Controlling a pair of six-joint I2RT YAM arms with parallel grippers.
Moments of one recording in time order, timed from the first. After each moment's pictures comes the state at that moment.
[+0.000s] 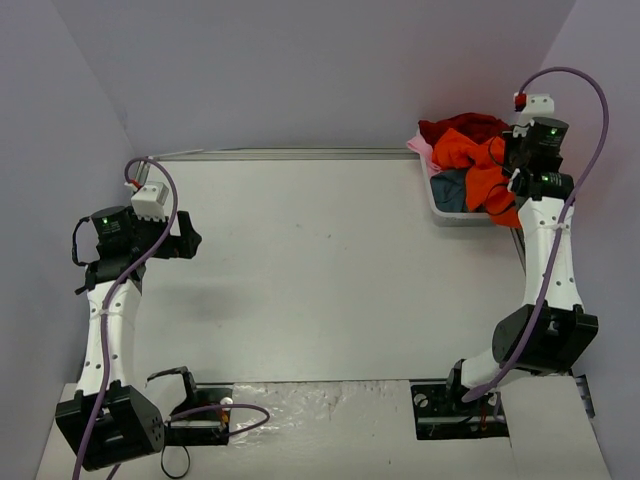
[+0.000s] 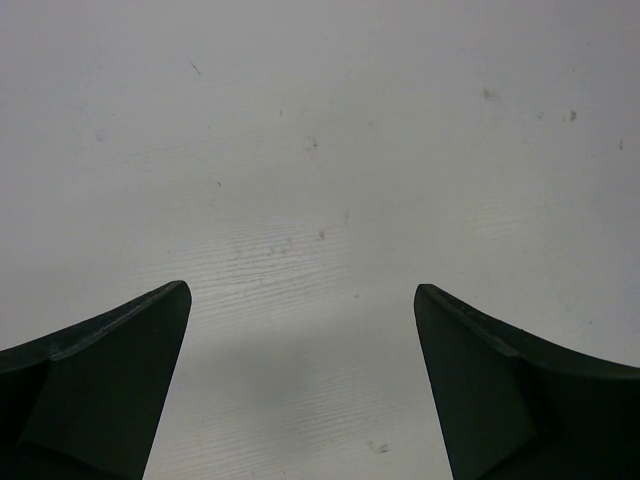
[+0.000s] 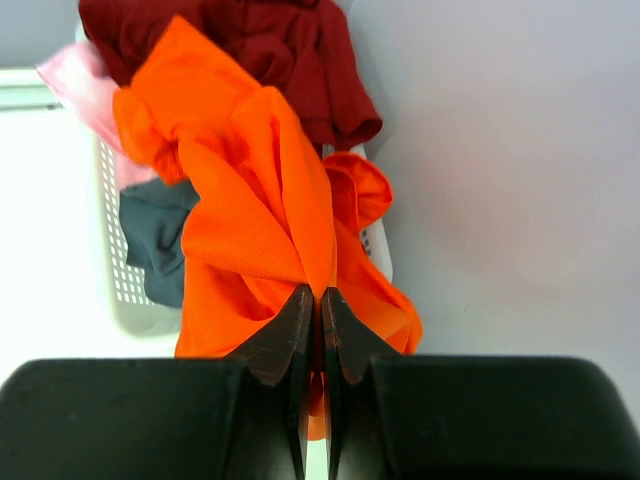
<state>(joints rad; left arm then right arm) 0.25 1.04 0.94 -0.46 0.49 0.13 -0.21 1.50 1.55 -0.47 0.11 -0.21</state>
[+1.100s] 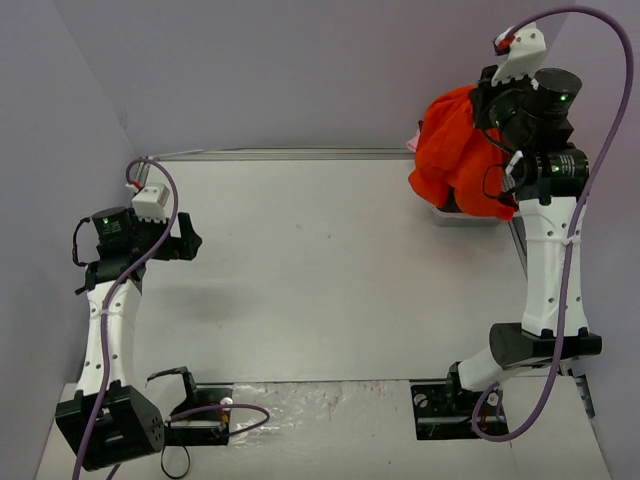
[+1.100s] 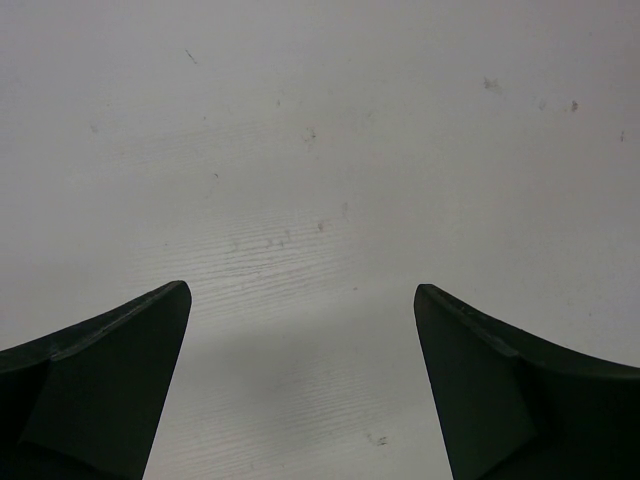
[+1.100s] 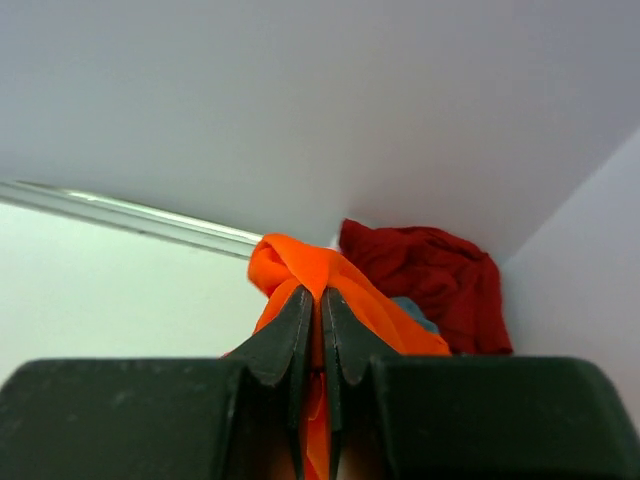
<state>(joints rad) 0.25 1.04 0.94 -0.48 0.49 0.14 0.03 1.52 2.07 -0.62 -0.13 -0.17</state>
